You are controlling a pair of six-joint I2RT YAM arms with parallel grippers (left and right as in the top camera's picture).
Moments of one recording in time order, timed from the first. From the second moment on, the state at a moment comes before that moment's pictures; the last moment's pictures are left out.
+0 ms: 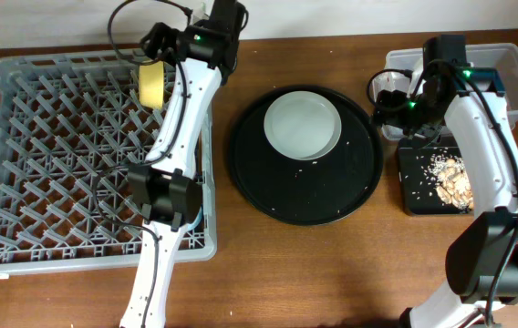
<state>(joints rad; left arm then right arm) -0.34 2.65 2.87 -1.33 -0.94 0.12 -0.07 1.83 1.65 -1.09 -0.16 0.25</state>
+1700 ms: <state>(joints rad) -0.45 2.92 3.10 -1.52 -0.04 -0.39 -0.13 1.83 1.68 -1.13 -0.31 0.20</state>
